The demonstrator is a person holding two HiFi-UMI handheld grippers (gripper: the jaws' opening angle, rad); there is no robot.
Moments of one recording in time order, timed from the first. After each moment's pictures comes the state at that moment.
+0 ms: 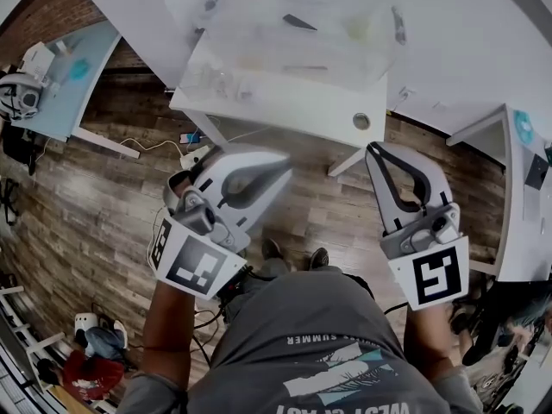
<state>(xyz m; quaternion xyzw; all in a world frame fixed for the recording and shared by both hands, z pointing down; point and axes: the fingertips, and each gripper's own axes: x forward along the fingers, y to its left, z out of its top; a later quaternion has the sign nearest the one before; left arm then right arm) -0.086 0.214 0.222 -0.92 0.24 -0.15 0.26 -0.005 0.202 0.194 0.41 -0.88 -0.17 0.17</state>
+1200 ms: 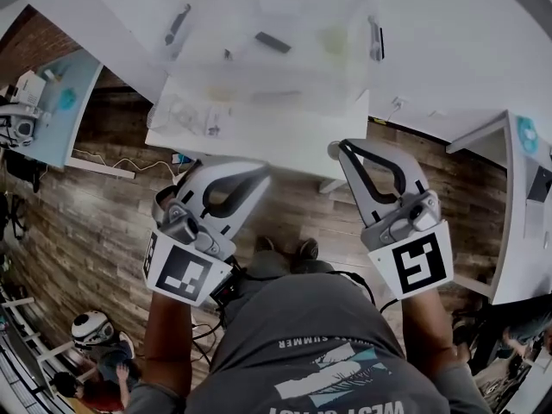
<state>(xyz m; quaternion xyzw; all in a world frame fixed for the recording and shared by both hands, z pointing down) 0.003 0.101 0.234 -0.92 0.25 -0.20 0.23 0.081 0.077 0.213 0.39 -0.90 -0.14 0.15</state>
